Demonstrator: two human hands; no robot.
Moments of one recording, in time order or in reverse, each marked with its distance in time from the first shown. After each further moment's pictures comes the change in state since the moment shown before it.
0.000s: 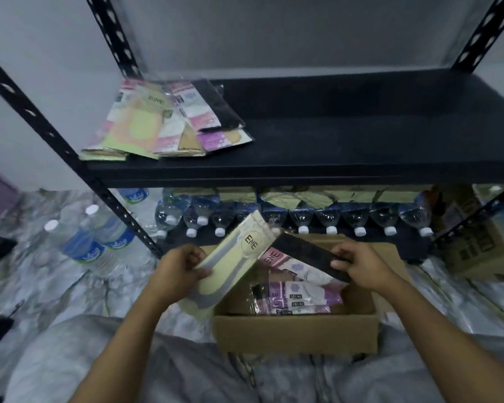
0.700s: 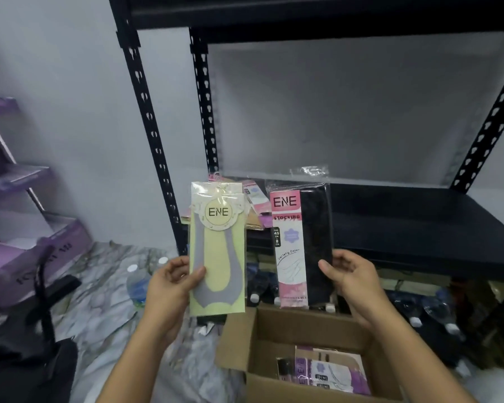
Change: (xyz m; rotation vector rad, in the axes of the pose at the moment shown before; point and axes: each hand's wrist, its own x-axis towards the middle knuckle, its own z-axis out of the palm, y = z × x) left_hand -0.115 0.056 -0.115 -1.005 0.473 0.063; right_hand -0.086 -0.197 -0.003 0.717 0.203 -0.347
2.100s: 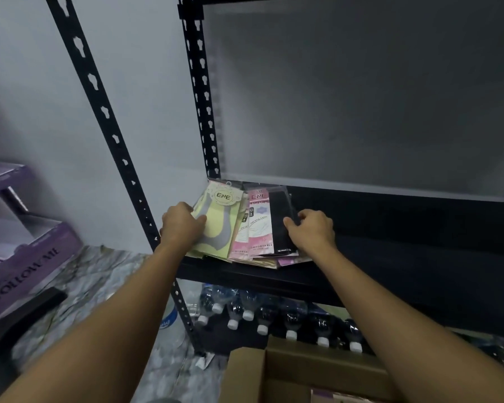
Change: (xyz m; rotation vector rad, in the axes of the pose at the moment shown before) left_hand 0.274 0.030 0.073 1.128 0.138 0.156; right_hand 0.233 0.003 0.123 -0.890 0.082 0.004
